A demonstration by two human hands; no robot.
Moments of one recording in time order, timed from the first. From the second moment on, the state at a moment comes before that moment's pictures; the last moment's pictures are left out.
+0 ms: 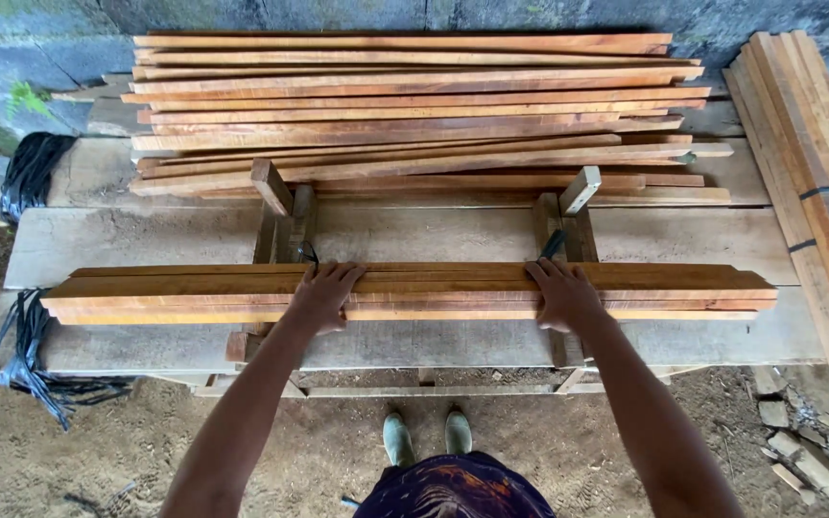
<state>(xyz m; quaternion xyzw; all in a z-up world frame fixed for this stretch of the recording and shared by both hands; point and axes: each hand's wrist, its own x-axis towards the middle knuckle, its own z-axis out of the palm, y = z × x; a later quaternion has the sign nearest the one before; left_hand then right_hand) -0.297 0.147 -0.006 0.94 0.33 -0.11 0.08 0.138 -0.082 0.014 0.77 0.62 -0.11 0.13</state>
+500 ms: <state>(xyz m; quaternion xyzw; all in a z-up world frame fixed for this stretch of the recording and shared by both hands) -0.289 0.155 0.014 0.93 0.37 0.01 -0.03 0.126 -0.049 0.019 0.79 0.60 -0.02 0.06</state>
